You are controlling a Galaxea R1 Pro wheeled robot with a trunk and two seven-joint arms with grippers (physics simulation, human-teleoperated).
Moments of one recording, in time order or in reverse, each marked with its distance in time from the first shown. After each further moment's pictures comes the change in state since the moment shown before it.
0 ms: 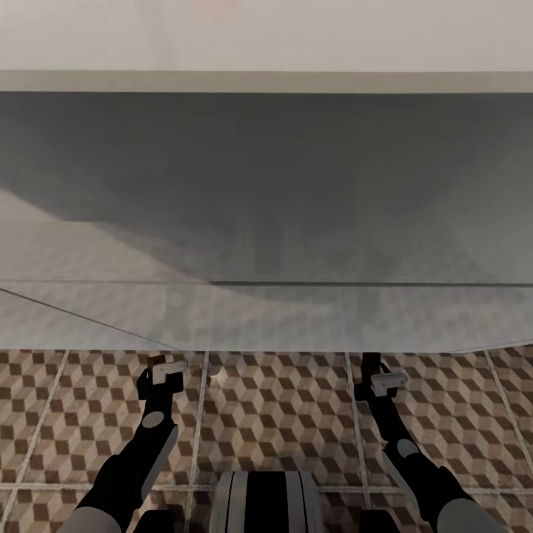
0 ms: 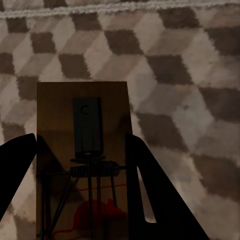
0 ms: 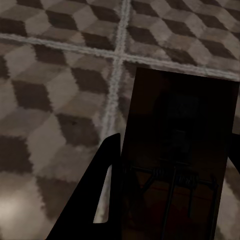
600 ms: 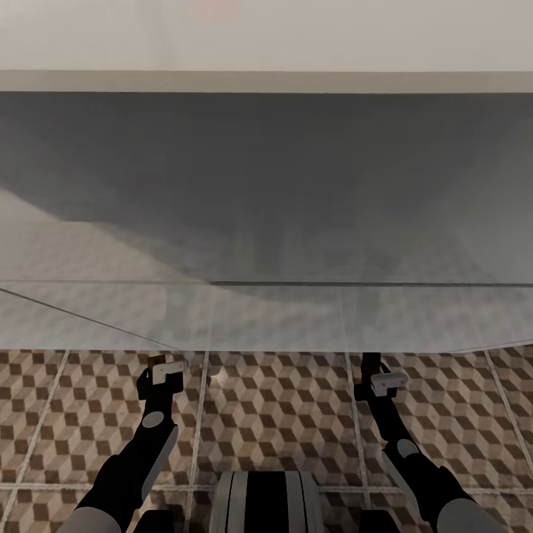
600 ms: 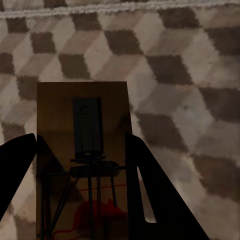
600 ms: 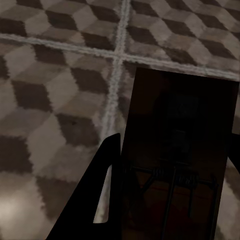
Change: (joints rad) left arm 0.000 0.000 0.000 0.000 0.000 0.000 0.000; right arm 0.000 0.000 0.000 0.000 -0.001 0.000 0.000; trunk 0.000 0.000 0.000
